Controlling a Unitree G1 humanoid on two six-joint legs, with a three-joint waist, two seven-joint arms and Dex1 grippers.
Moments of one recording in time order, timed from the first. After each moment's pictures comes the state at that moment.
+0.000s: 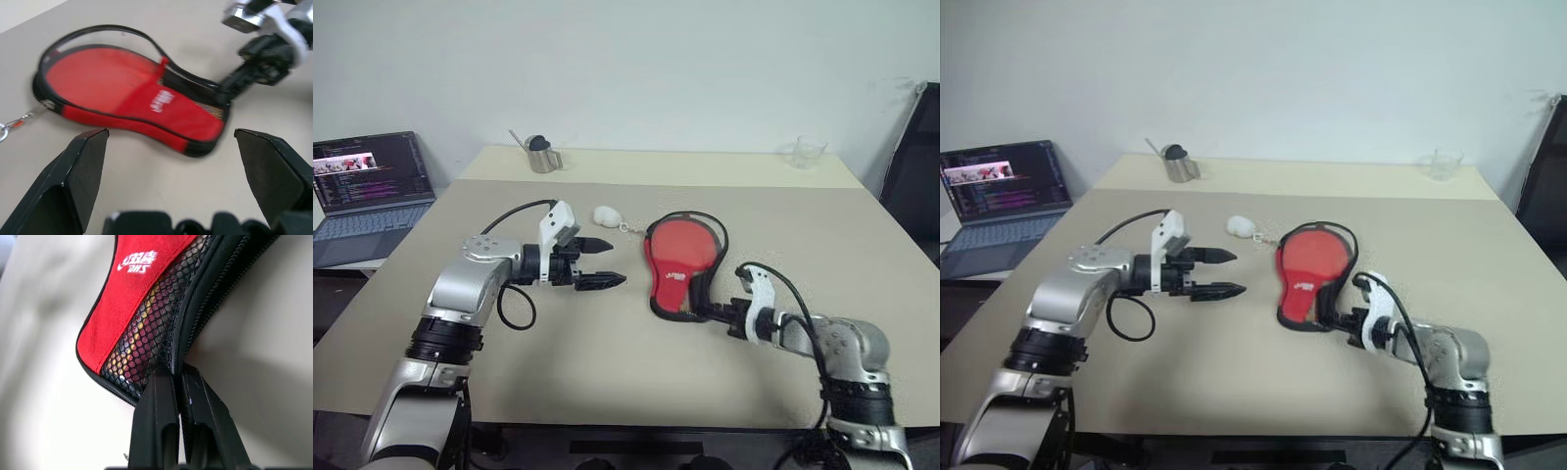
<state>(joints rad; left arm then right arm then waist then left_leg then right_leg) -0.74 0.67 -0.08 0.21 -0.34 0.51 -1.22 -0.44 -0.29 -0.19 -0.18 0.70 1.38 0.28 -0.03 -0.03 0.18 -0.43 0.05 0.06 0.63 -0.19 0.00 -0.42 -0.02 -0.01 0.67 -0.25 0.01</state>
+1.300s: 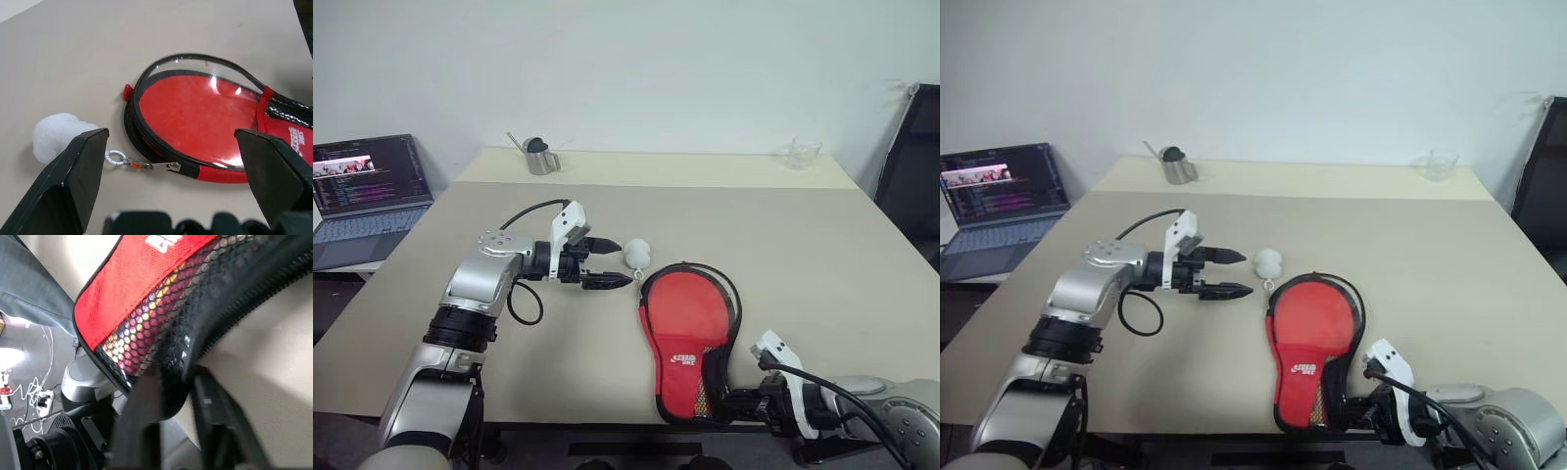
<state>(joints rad) -0.81 0.63 -0.12 0.32 -0.28 0.45 -1.28 -0.05 -0.67 -0.06 -0.61 0.89 1.37 0.55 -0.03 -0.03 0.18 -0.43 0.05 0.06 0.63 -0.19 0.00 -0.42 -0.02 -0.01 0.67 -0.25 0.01</state>
